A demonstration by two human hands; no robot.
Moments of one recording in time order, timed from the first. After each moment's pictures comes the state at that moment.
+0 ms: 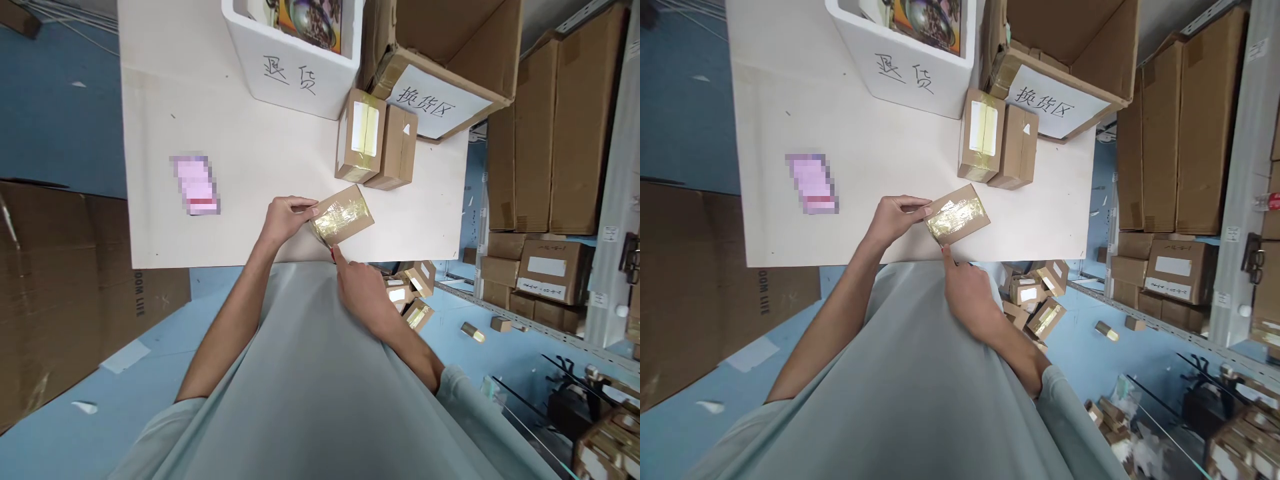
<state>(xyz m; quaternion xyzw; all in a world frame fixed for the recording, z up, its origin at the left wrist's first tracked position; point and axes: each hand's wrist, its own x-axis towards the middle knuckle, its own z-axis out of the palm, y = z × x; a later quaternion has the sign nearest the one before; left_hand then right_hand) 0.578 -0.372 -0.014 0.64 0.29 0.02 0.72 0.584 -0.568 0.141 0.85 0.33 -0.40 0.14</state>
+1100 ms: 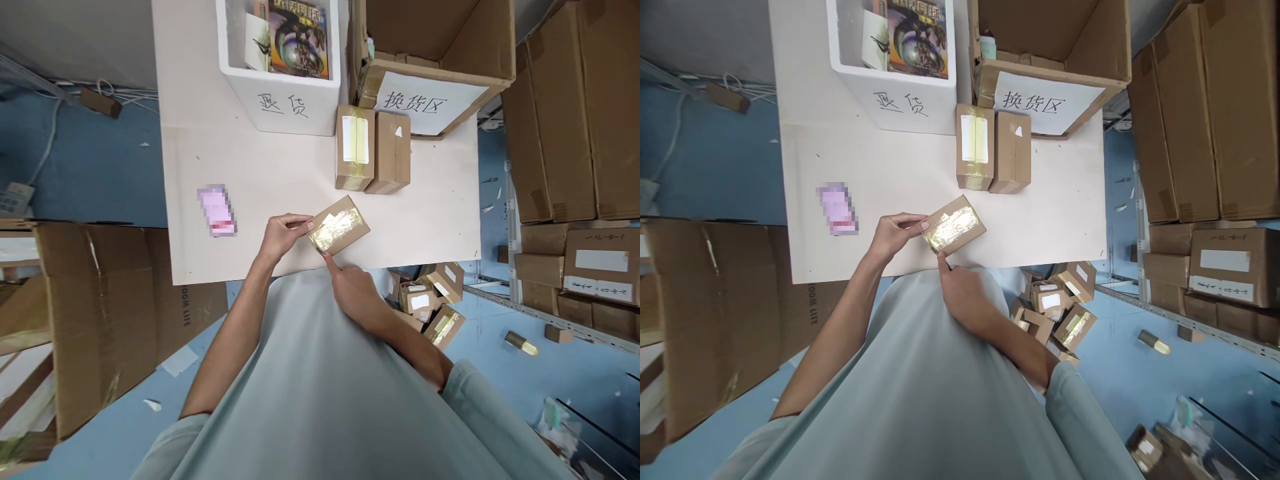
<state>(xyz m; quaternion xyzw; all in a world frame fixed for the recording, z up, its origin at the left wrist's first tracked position) 0.578 -0.377 0.001 0.64 0.33 0.00 0.69 0.596 -0.585 0.122 0.83 0.36 -0.42 0.05</state>
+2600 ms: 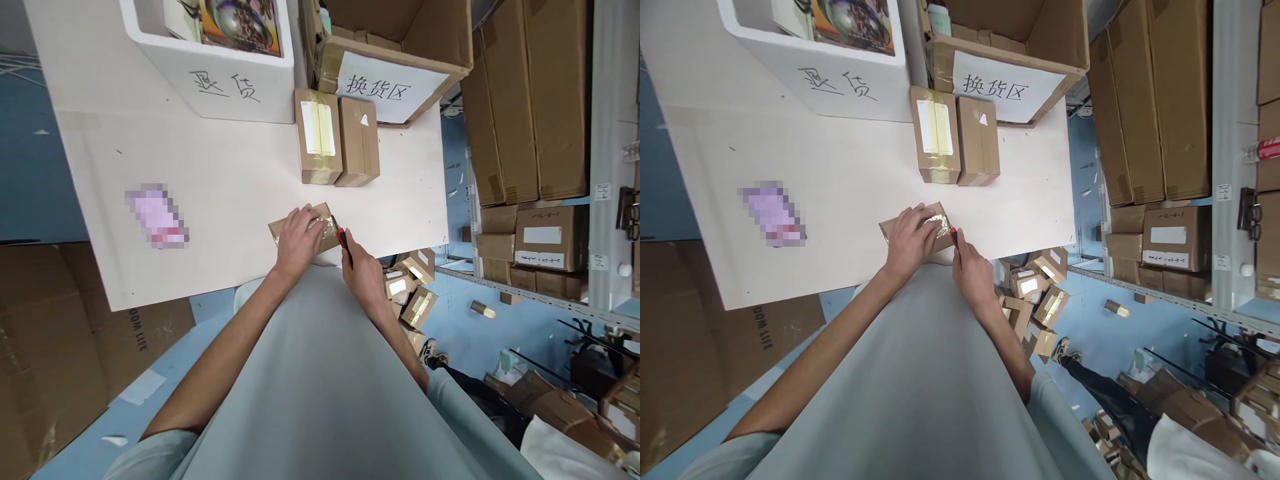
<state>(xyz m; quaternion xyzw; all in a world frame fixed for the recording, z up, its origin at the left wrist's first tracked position) 0.611 -0.463 -0.005 0.90 0.07 0.08 0.43 0.630 -0.633 0.098 0.94 0.17 -0.28 -0.04</state>
